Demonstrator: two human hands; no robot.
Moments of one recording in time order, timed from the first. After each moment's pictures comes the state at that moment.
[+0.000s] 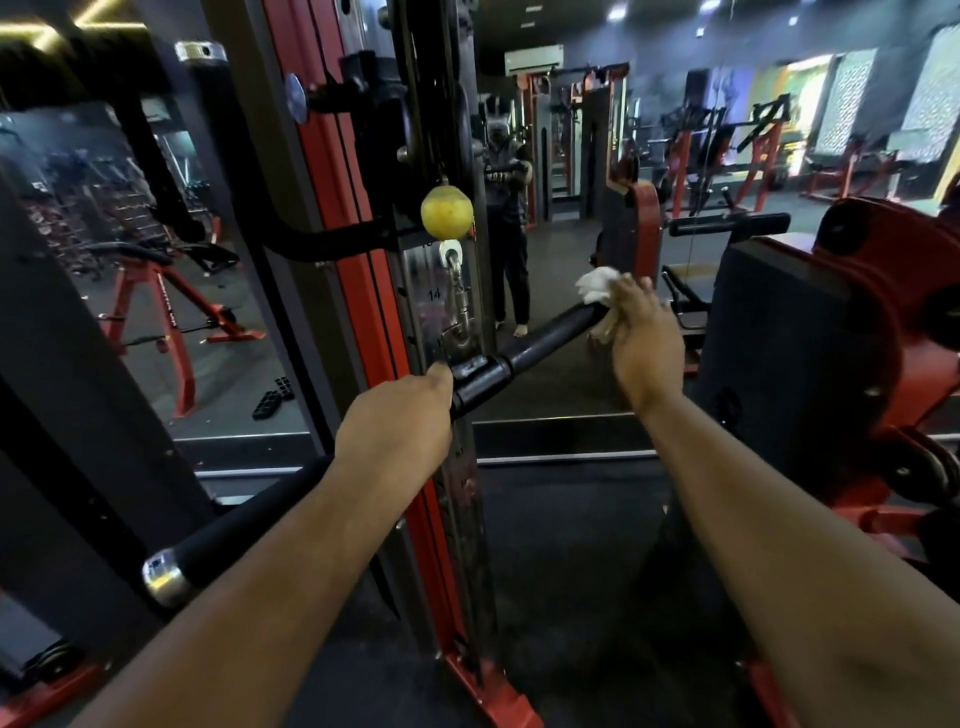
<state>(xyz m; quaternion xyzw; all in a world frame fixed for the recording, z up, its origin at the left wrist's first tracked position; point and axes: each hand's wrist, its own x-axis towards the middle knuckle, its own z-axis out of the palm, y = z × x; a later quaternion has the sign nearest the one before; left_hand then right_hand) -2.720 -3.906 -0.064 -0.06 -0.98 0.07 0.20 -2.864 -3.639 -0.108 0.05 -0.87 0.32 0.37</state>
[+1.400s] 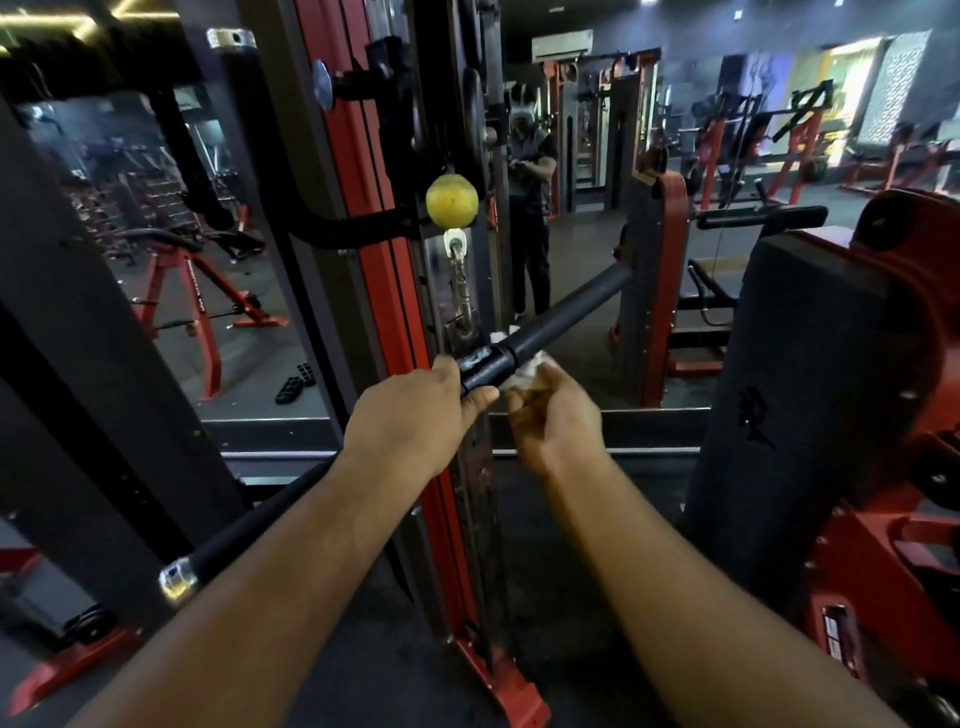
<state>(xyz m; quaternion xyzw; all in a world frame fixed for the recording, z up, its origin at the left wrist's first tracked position) -2.706 -3.904 -0.058 -0.02 -0.98 0.08 0.18 -2.750 -3.768 -0.097 -0.15 -0.24 0.96 -0.08</state>
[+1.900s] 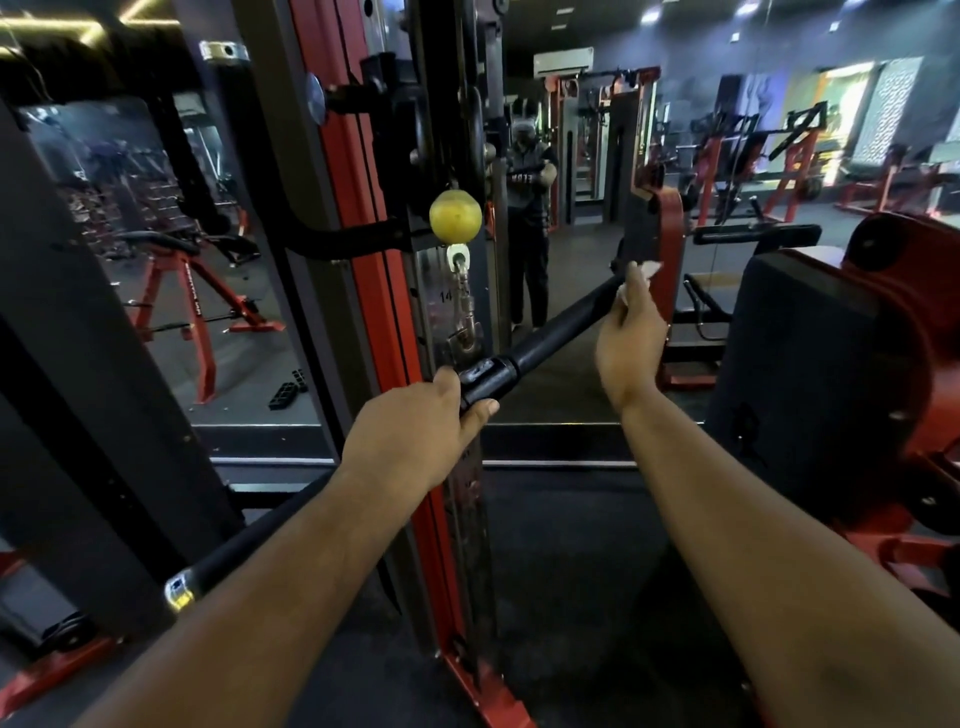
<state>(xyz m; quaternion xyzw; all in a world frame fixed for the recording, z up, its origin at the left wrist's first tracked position) -2.713 -3.894 -0.063 -0.03 -0.98 0.08 0.20 -2.860 -3.679 -0.081 0.00 -0.74 0.60 0.31</state>
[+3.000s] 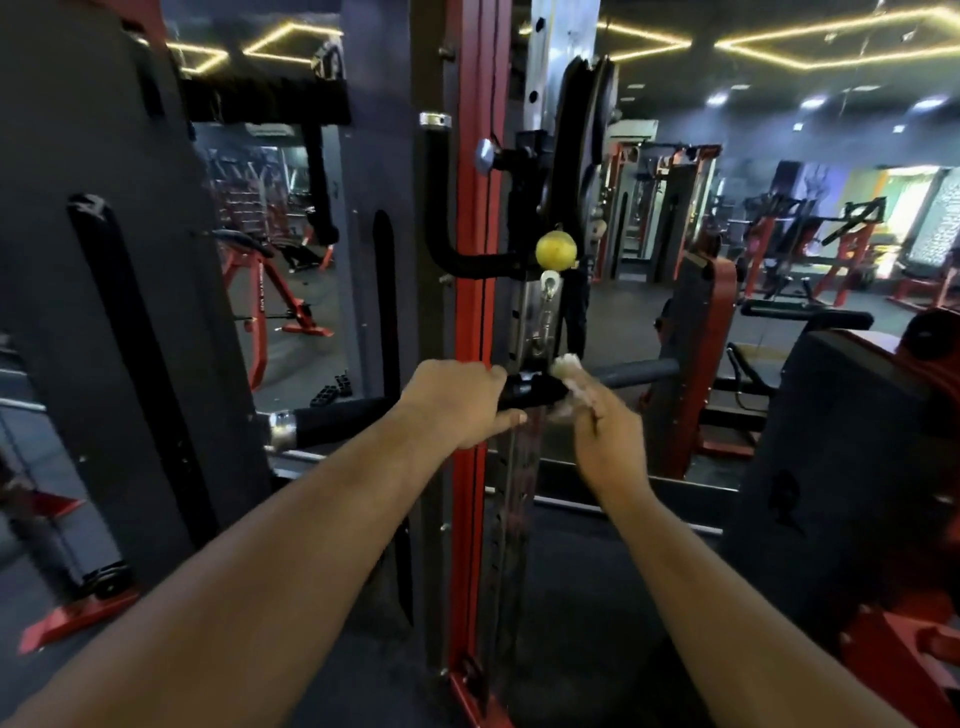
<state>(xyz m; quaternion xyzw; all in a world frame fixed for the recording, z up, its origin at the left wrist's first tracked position) -2.679 -3.977 -0.028 -0.07 -0.97 0.15 0.17 -2.710 -3.785 -0.098 0.21 -0.81 0.47 0.27</state>
